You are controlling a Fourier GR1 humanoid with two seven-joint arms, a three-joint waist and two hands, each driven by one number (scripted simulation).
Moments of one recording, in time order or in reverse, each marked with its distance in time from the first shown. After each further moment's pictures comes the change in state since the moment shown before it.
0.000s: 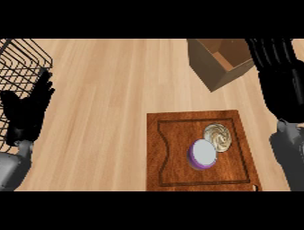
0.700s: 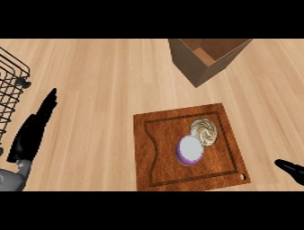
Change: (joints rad) left arm 0.104 0.051 -0.091 0.014 -0.135 -0.065 -0.159; right arm 0.561 0.018 -0.306 0.067 0.104 0.044 -0.755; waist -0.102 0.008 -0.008
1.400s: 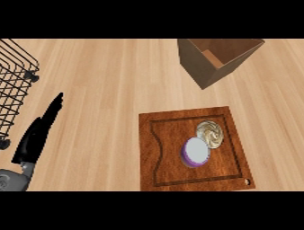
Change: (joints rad) left arm 0.003 -0.021 -0.006 0.061 -0.042 -0.060 -0.088; right arm 0.603 0.010 0.063 -0.342 0.486 -0.094 -0.173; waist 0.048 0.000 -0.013
